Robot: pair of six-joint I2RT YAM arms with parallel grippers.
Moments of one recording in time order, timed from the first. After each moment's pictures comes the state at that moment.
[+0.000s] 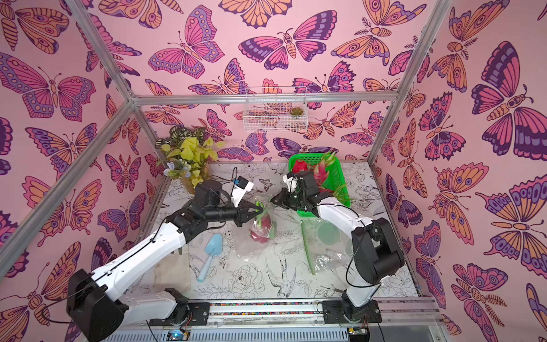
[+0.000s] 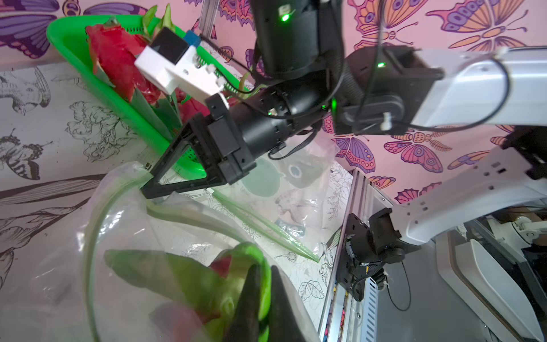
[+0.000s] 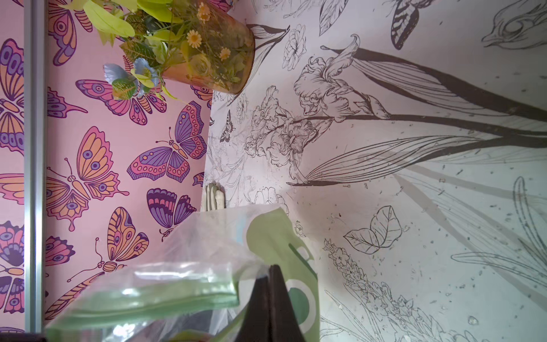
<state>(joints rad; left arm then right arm) -0.59 1.23 1.07 -0.28 0.59 -0.21 0.43 1.68 1.16 -0.16 -0.63 0.73</state>
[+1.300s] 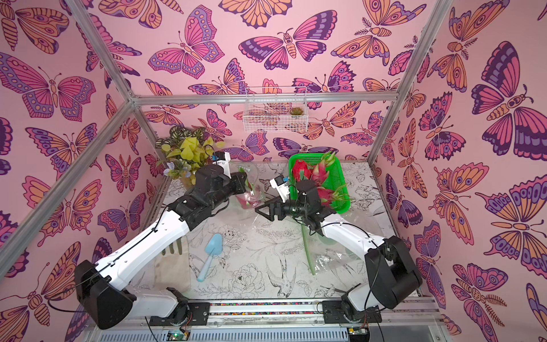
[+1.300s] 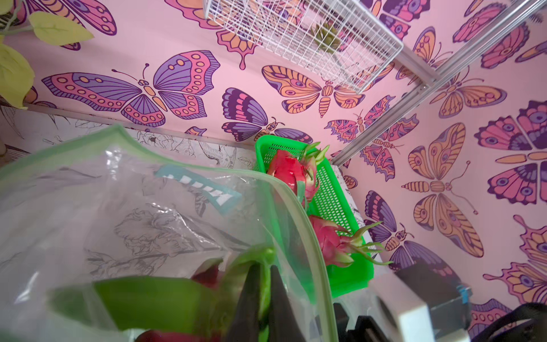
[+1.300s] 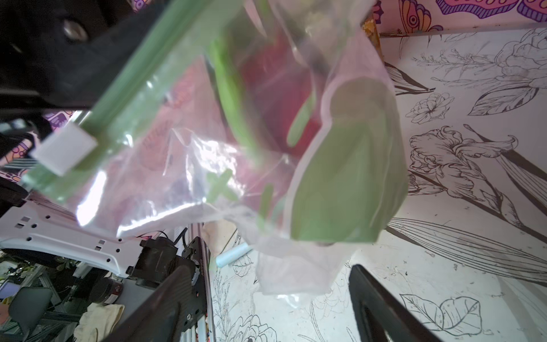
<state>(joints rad) -0.61 1.37 1.28 -0.24 -0.13 -0.60 0.54 1.48 0.93 0.19 -0.75 0.40</state>
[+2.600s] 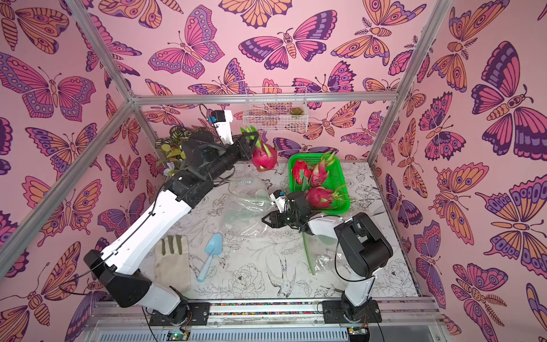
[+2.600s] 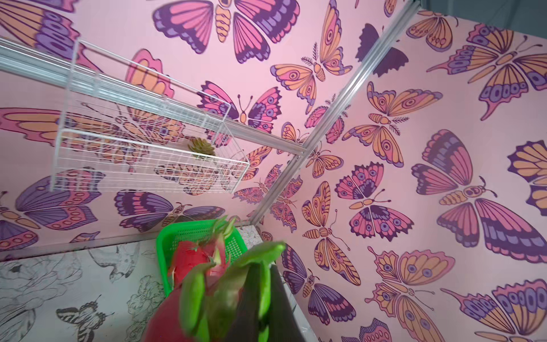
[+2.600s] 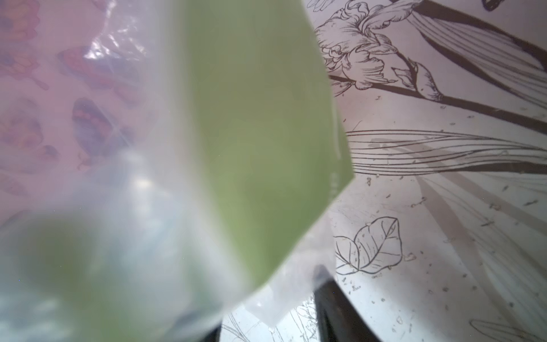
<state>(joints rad) -0.63 1.57 1.78 -0.17 0.09 -0.56 0.54 1.76 0.90 0.19 -0.58 0.37</state>
